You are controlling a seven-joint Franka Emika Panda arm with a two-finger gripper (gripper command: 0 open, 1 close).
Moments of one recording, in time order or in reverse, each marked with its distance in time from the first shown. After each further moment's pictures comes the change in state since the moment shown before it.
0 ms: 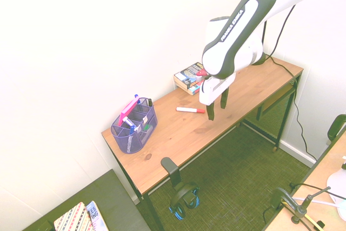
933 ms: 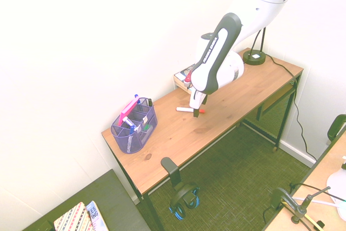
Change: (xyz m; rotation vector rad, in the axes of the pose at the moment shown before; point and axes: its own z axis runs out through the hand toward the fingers) arm 0.068 -0.032 0.052 0.047 0.166 -0.173
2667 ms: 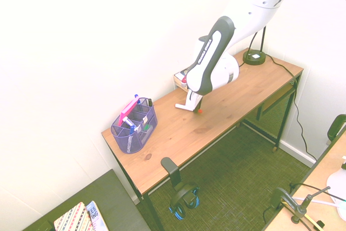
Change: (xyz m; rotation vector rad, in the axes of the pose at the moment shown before) arm 0.011 -0.024 -0.017 0.056 -0.002 0.034
